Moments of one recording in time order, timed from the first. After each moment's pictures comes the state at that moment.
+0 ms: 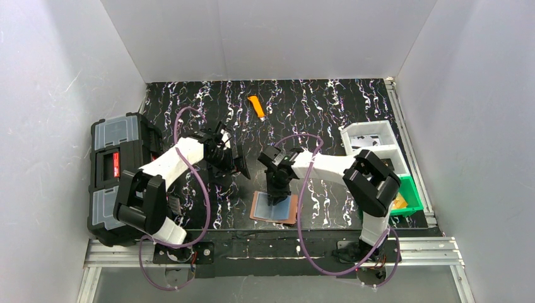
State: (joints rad) left arm -0.37 1.52 1.05 -0.86 0.36 -0.55; right arm 0.97 1.85 1.20 -0.67 -0.14 0.89
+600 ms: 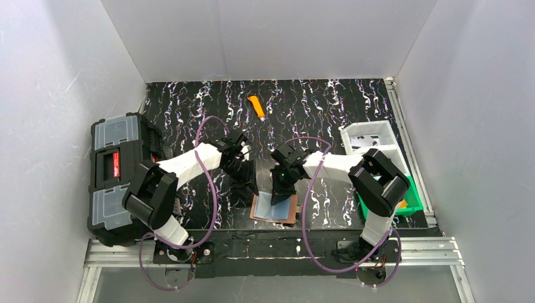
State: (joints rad) left arm -0.55 1.60 1.01 -0.79 0.43 -0.61; right arm 0.86 1.79 1.03 -0.45 -0.35 0.79
